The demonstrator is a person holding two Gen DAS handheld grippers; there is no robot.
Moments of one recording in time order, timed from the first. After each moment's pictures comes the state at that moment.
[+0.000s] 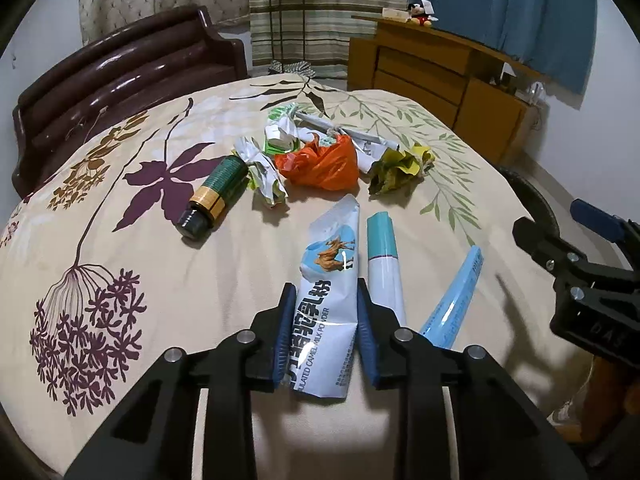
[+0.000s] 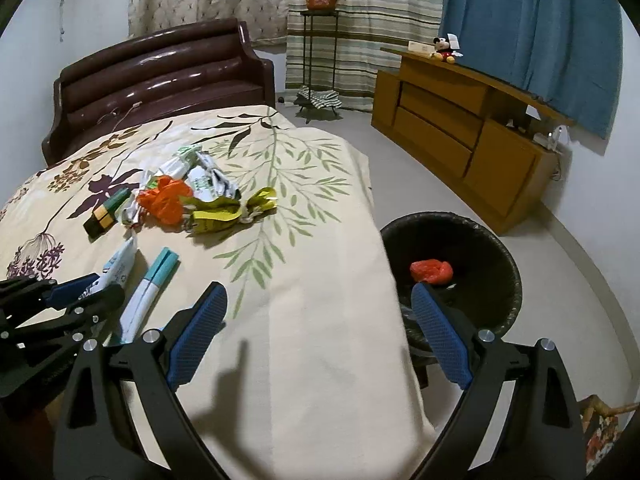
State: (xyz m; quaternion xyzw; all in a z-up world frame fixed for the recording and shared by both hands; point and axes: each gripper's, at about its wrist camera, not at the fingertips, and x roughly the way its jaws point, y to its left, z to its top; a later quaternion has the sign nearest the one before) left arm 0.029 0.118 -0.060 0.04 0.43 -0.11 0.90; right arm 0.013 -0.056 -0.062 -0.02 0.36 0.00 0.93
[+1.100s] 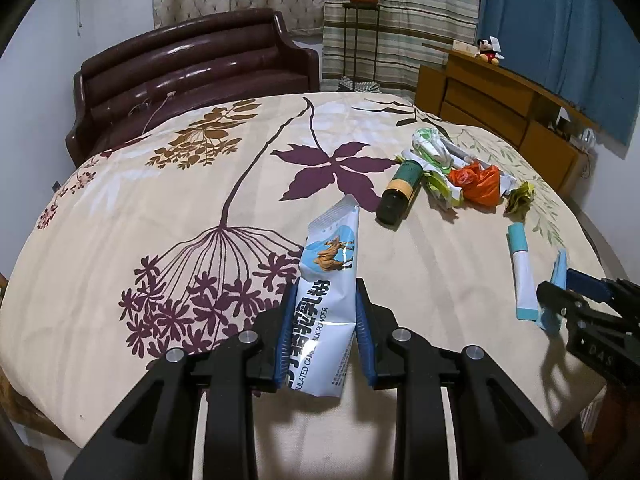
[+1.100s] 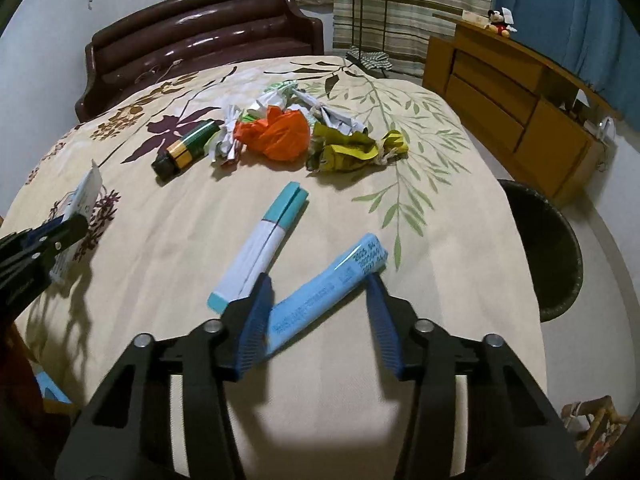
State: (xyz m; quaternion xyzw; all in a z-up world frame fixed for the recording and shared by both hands) left arm 0.005 0.234 -0.050 0.00 0.40 -0.01 0.92; right arm 0.012 0.022 -0.089 -0.03 0.43 0.07 0.90
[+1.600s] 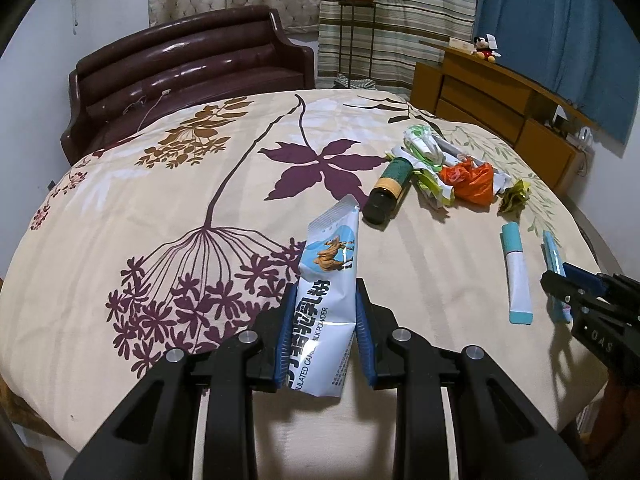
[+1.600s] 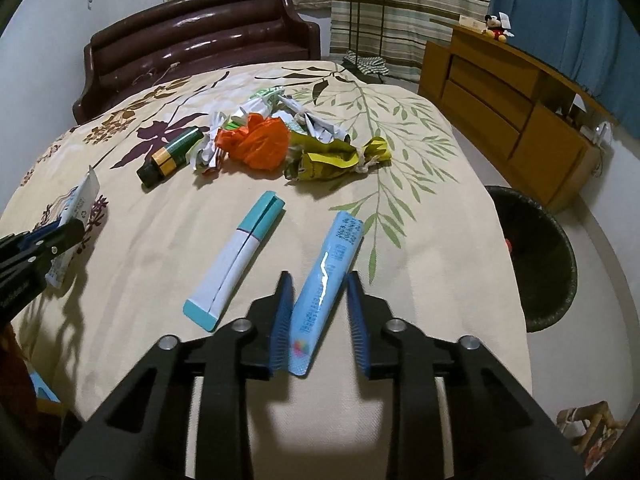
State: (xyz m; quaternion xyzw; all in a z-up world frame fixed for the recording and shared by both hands) left arm 0.010 0.226 -0.052 0.00 0.41 -0.02 0.91; right arm 0.018 0.009 -0.088 -0.03 0.42 0.06 0.90
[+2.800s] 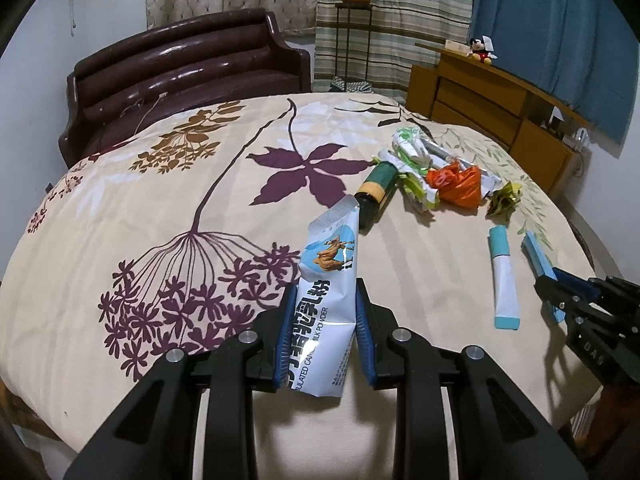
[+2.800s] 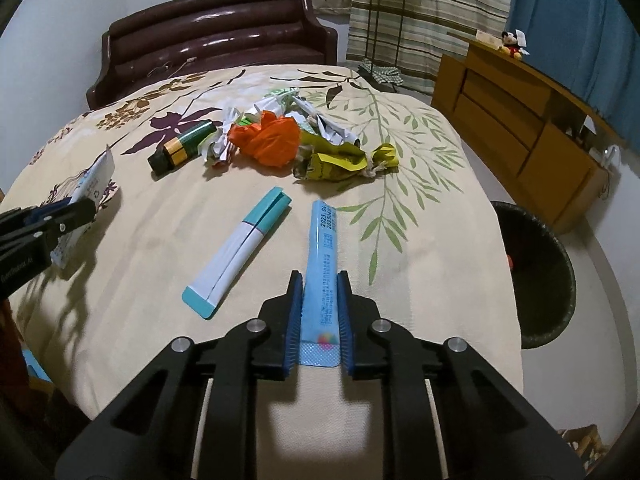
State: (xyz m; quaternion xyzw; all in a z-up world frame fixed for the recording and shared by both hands) left arm 0.012 0.213 -0.052 0.00 0.40 -0.02 0.92; right arm 0.012 0.008 -0.088 -0.06 0.41 0.09 0.91
